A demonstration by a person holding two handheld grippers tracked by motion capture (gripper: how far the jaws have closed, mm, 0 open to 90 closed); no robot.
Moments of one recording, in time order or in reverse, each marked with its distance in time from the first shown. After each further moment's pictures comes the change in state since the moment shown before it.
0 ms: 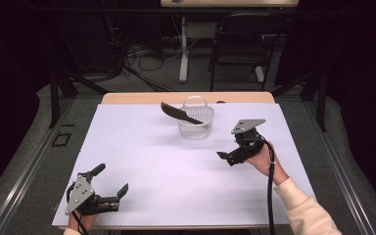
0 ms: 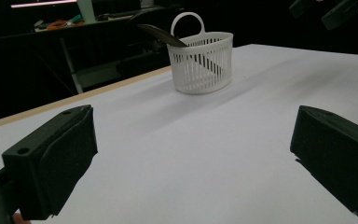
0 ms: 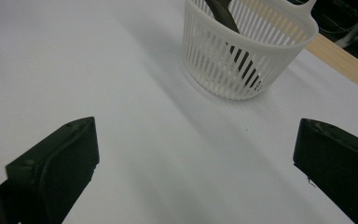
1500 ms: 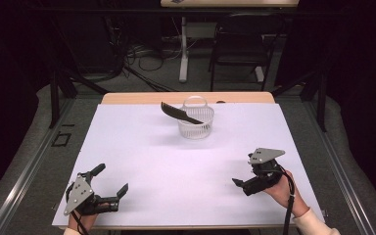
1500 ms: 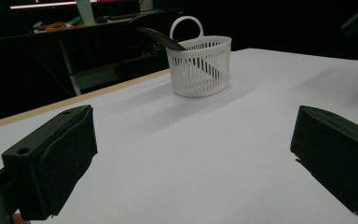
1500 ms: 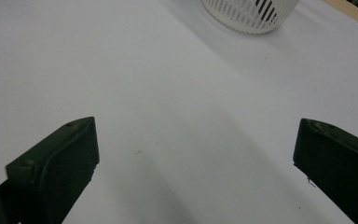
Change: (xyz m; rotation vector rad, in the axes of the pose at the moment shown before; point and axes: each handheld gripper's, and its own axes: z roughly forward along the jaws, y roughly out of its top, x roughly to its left) left arm 0.001 0.000 -0.001 -0.011 -0.008 -0.010; right arm 0.040 -0.064 -0.044 0.037 -0.036 0.007
